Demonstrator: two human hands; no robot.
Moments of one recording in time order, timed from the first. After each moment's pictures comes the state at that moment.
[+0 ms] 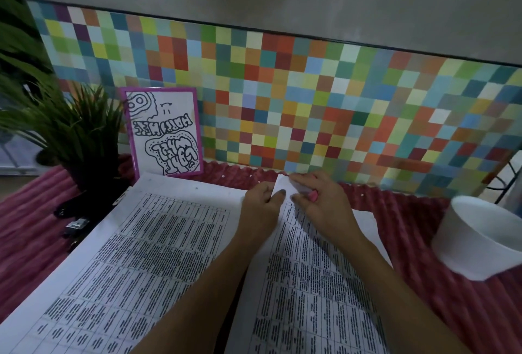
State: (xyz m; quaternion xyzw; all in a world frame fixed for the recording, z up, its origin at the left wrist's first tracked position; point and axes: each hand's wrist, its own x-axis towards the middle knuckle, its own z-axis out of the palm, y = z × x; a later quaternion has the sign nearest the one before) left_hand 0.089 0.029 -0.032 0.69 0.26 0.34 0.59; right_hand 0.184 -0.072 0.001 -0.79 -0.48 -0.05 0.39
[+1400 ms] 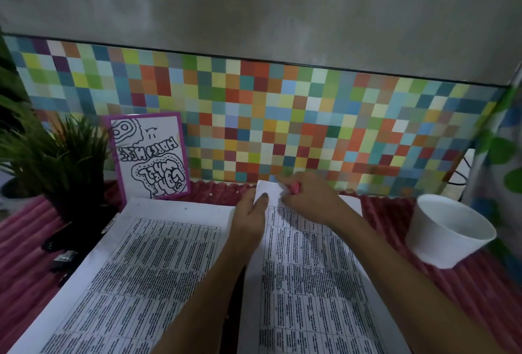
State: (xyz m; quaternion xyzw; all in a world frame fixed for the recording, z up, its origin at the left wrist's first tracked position) left_hand 0.086 0.031 -0.025 0.63 0.15 0.35 0.68; right_hand 0.170 -0.069 0.061 -0.86 -0.41 0.07 0.29
